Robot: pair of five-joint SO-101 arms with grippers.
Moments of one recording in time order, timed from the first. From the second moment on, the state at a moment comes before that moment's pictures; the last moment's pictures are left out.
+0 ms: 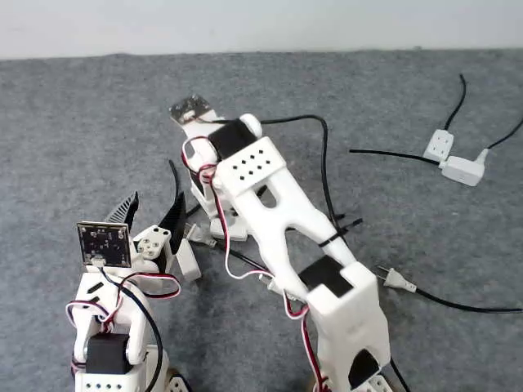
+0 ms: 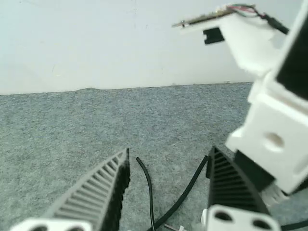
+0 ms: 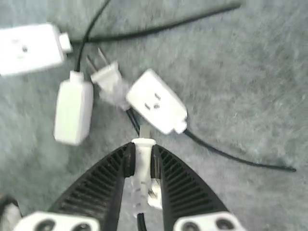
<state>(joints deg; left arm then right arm) -3.4 -99.1 85.8 42.3 6.5 -39.1 28.2 -39.4 100.1 -2.1</state>
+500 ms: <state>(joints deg) -9.9 -99.1 85.8 40.3 9.8 -38.8 36.9 -43.5 100.2 -10.5</state>
